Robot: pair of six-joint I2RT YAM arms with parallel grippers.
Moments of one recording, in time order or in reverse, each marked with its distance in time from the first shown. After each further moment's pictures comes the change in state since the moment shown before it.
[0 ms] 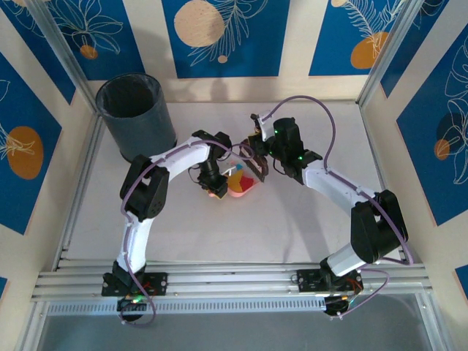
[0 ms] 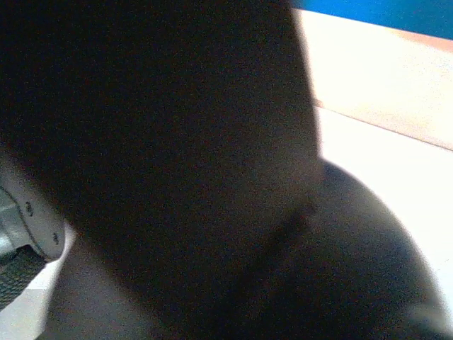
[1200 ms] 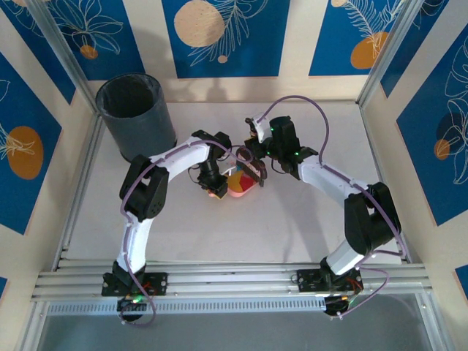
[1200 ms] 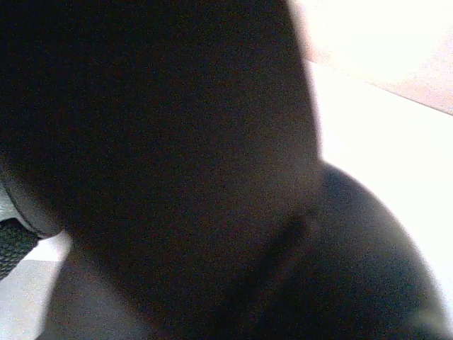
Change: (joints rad) left arm 0.001 -0.003 -0.003 0.002 0.004 0.000; right arm -0.008 0.071 0.049 -0.069 -0.107 -0.038
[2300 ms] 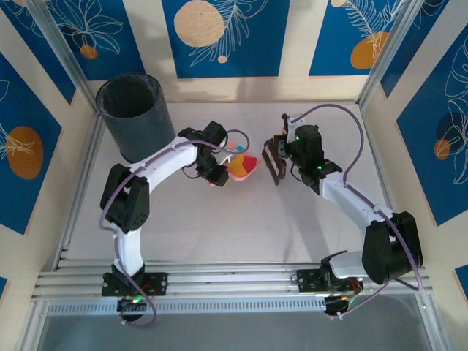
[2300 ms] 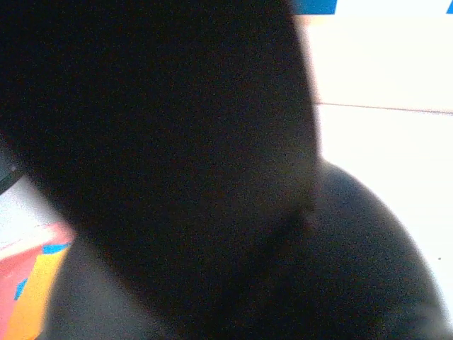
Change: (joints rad) left arm 0.000 -0.211 -0.092 0.192 -0.045 -0.031; right arm -0.114 -0.249 -0.210 0.071 0.220 0.183
